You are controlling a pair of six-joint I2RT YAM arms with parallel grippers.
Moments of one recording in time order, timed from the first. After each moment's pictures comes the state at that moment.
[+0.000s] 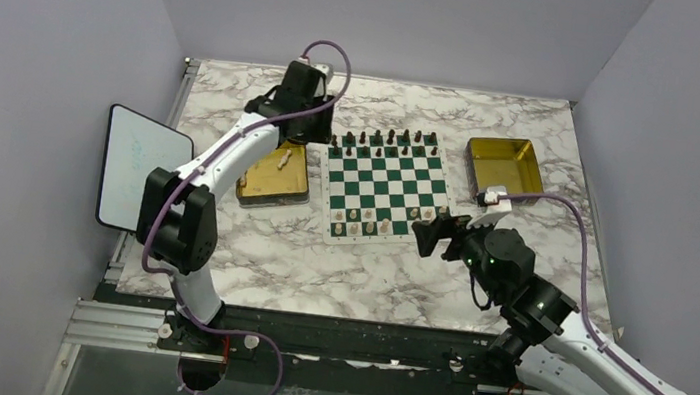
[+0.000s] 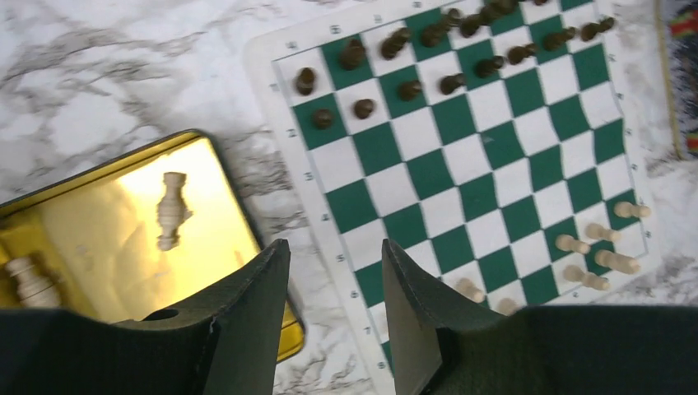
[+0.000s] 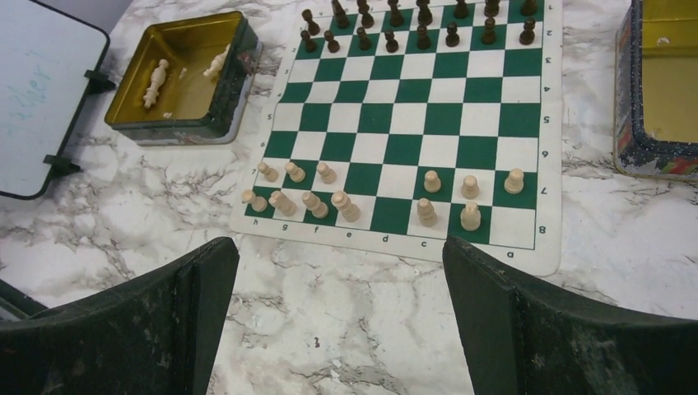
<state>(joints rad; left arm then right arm) -0.42 1.75 1.52 -0.52 0.05 -0.27 0.84 0.64 0.57 -0.19 0.37 0.38</state>
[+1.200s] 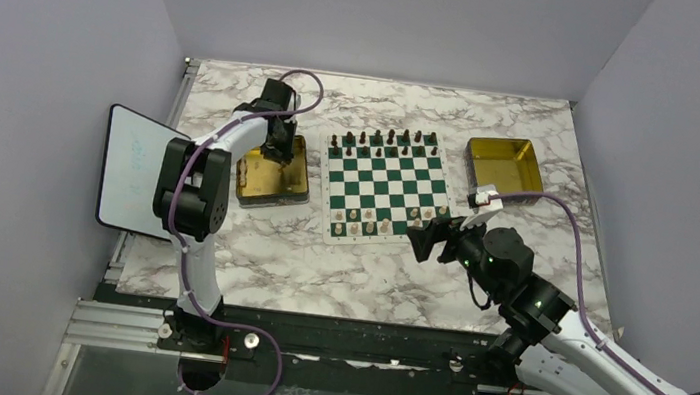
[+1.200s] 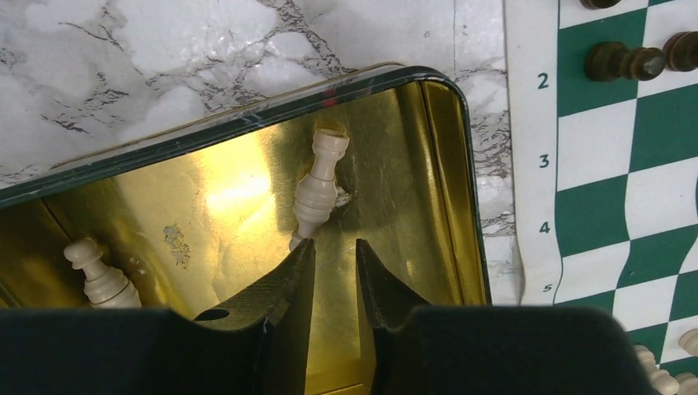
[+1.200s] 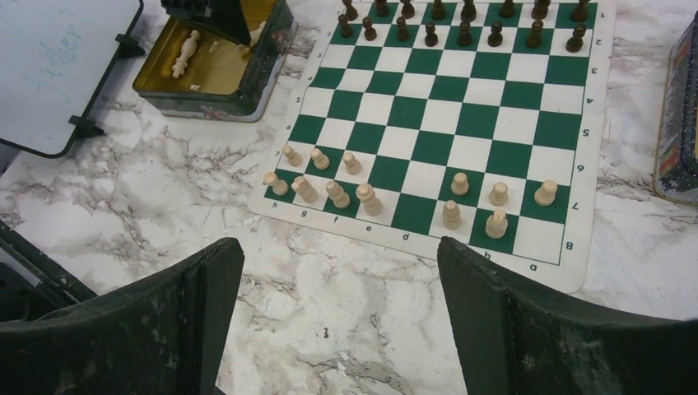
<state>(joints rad) -0.18 1.96 1.45 -0.55 0.04 -0.15 0.84 0.67 0.57 -0.17 0.27 0.32</state>
